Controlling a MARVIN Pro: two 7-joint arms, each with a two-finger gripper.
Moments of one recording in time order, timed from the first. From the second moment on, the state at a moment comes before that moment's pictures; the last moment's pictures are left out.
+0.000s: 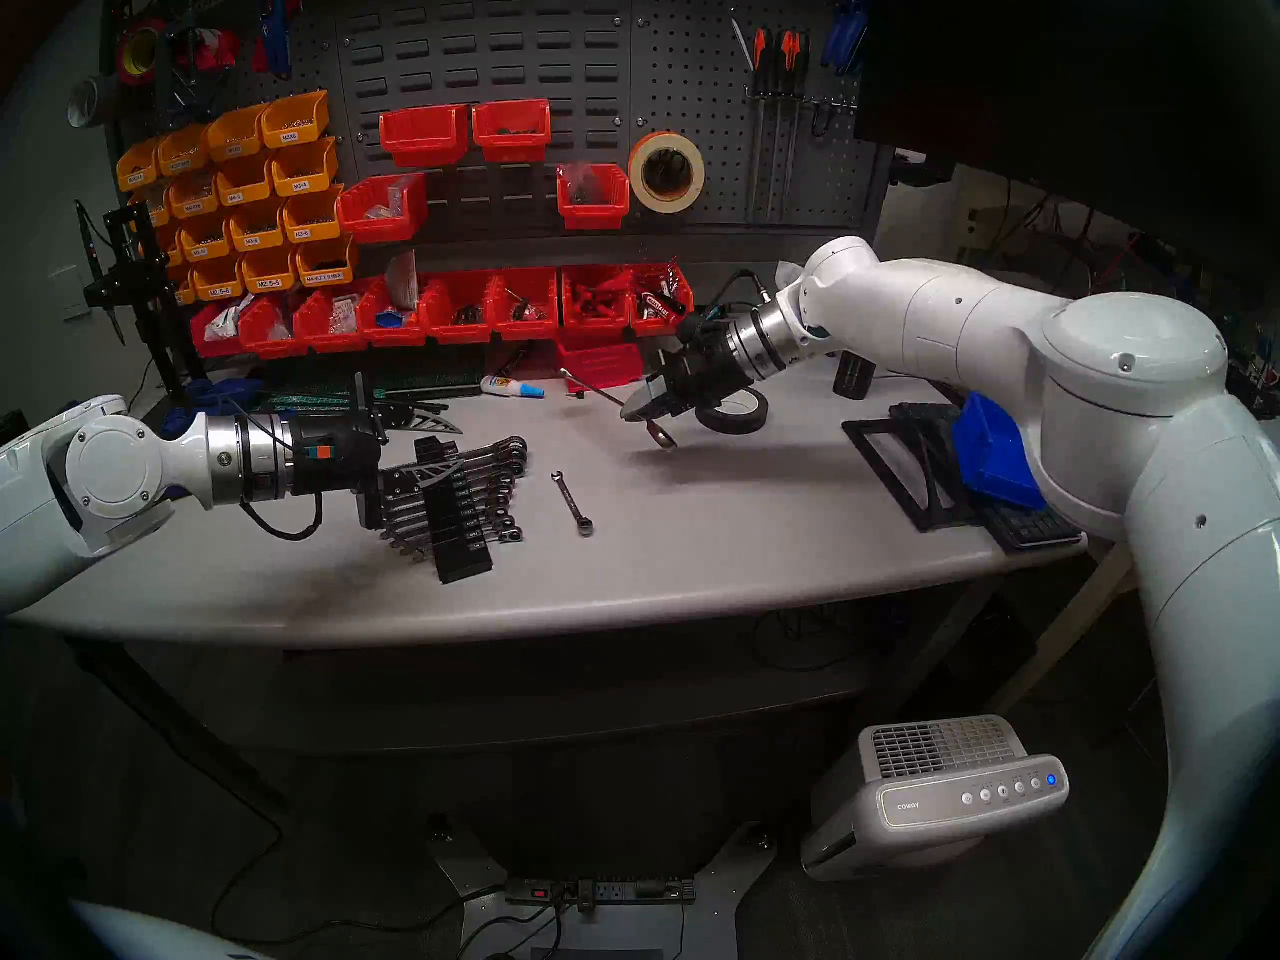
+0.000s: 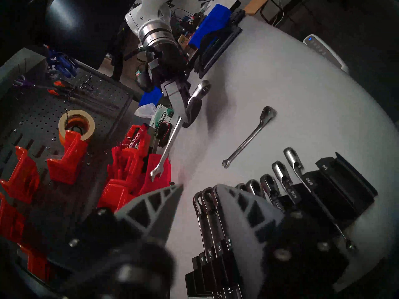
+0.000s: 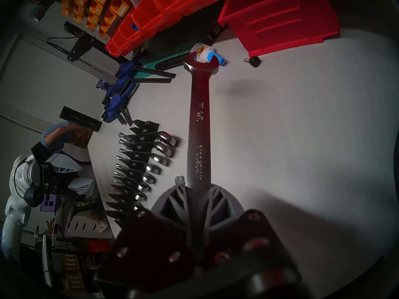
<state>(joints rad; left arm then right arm) 0.97 -0.15 -0.78 -1.93 -0.26 -0.26 -0.42 0.05 -1.14 -0.41 -0.64 1.79 0.87 0.95</state>
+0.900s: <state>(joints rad) 0.91 -0.19 -0.80 -2.06 -0.14 -0.02 -0.73 0.05 -1.13 -0.40 -0.64 1.78 0.87 0.96</state>
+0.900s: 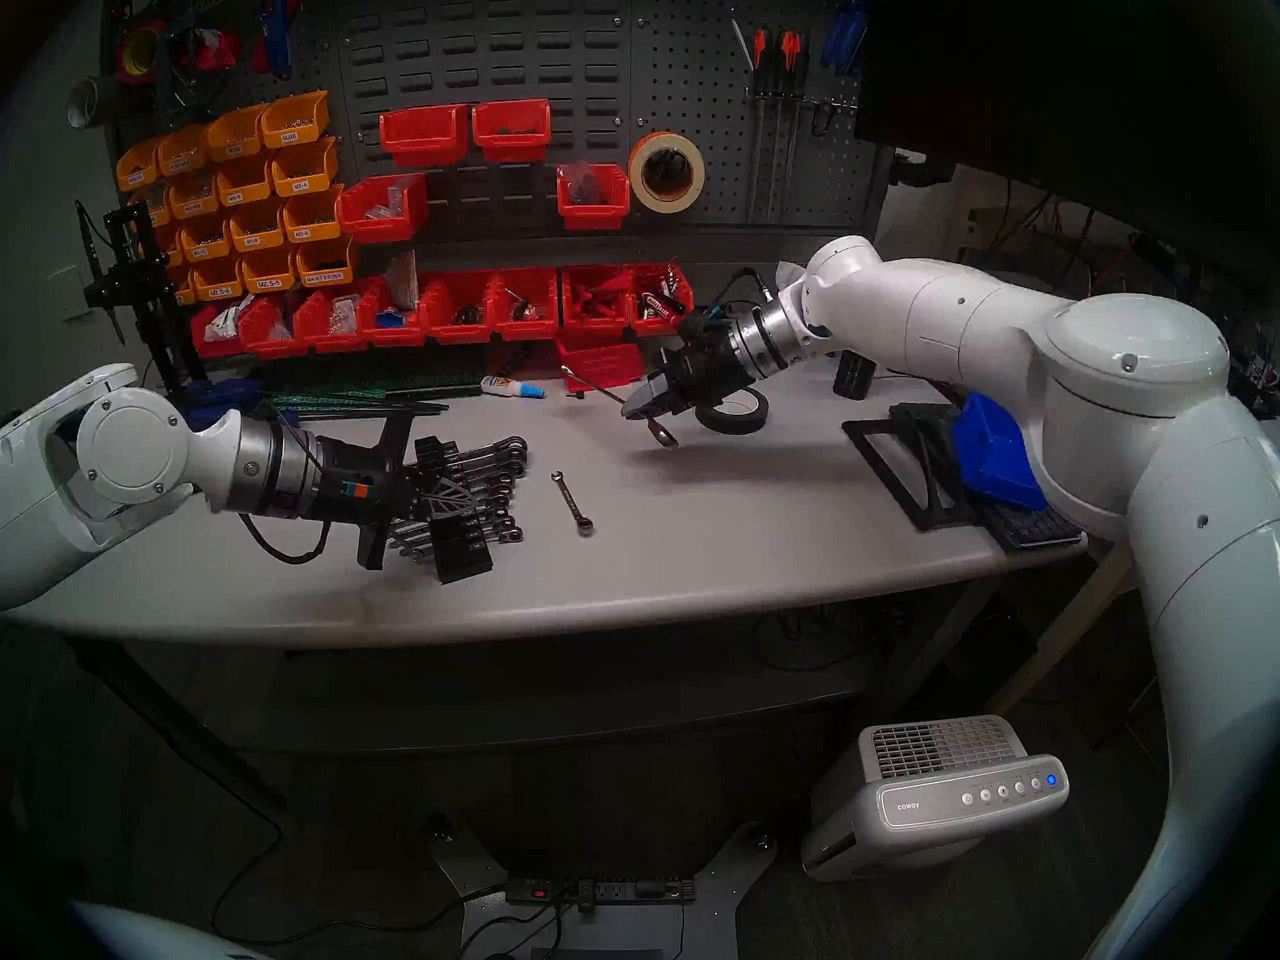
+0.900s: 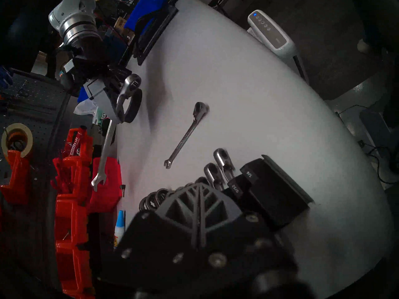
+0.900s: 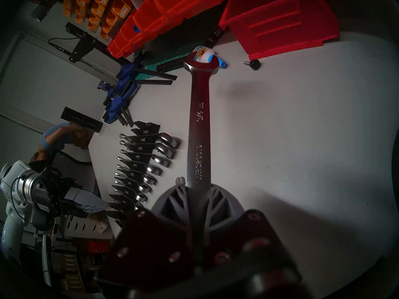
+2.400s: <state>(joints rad) 0.80 -0.26 -0.81 -2.14 0.04 0.24 -1.09 0.05 -1.12 -0.39 -0.64 1.76 0.86 0.97</state>
